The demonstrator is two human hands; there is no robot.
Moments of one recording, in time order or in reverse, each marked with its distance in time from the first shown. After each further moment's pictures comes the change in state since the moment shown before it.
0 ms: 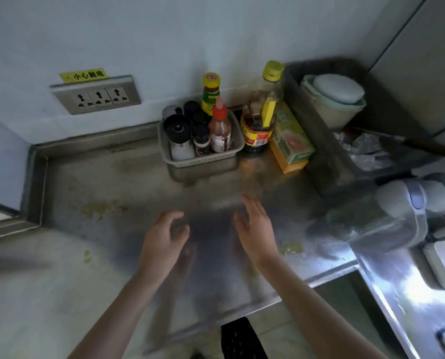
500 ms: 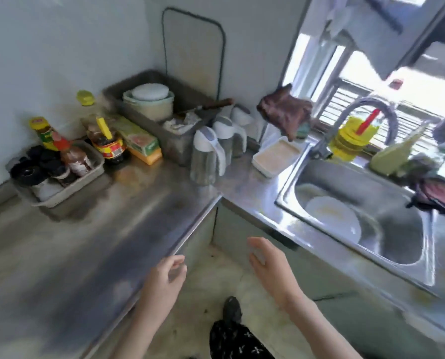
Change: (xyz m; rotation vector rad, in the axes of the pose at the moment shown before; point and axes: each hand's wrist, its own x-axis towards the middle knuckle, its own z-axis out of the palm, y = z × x) left_hand -0.184 0.069 0.050 -0.063 -0.558 0.291; right_hand -0.309 0.026 -0.137 0.008 0.348 0.441
